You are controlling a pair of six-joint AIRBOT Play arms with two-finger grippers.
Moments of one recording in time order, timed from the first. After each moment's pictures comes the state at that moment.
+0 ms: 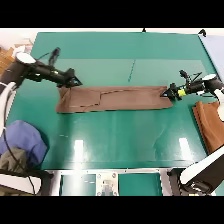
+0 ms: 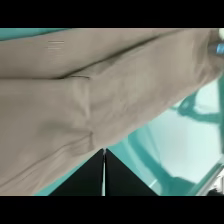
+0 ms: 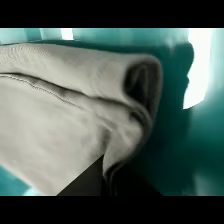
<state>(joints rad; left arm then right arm) -0.06 -1.62 1.43 0.74 -1.20 -1.28 -0.40 -1.99 1.62 -0.85 1.44 1.16</state>
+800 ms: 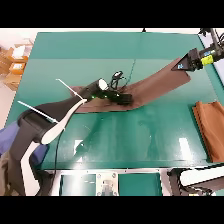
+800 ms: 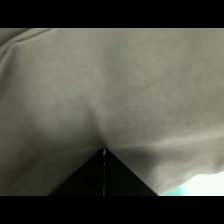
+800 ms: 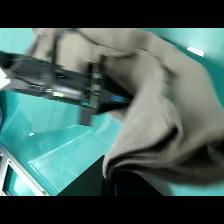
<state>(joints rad) -0.62 -2.01 1.65 0.72 -0.75 -1.36 -0.28 -1.61 1.91 -0.78 1.80 1.27</state>
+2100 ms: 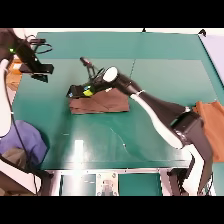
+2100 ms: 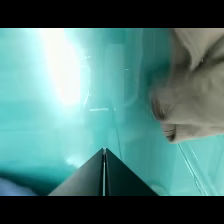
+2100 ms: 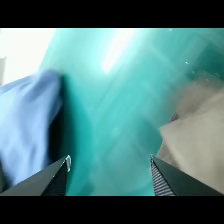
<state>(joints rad) 0.02 -1.77 2.02 1.54 -1.76 -1.52 0.68 -2.01 1.87 -0.65 0.87 1.38</state>
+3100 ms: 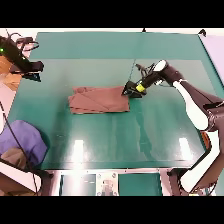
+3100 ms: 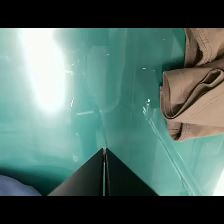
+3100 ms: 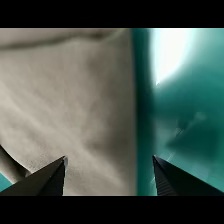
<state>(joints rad) 0.11 -1.76 2.02 1.46 -1.76 -1.49 0.17 -1.92 1.61 -0.92 1.26 1.52</state>
